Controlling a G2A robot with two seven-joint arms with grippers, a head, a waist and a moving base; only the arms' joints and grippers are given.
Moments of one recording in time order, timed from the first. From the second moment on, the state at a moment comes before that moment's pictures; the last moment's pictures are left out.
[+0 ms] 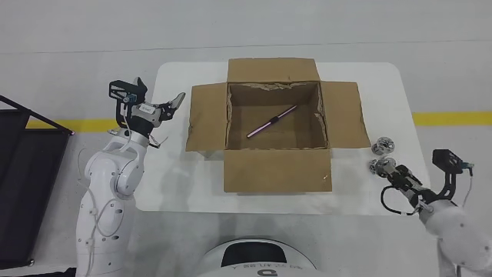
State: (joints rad) left arm 1.56 -1.36 -1.63 -1.82 1.40 -0.32 -0.12; right arm -2.17 -1.27 2.08 -2.18 -0.52 0.12 0.77
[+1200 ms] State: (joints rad) left arm 1.56 -1.36 -1.63 -1.82 1.40 -0.32 -0.12; right arm -1.84 -1.22 1.89 -1.87 -0.84 0.32 1.03
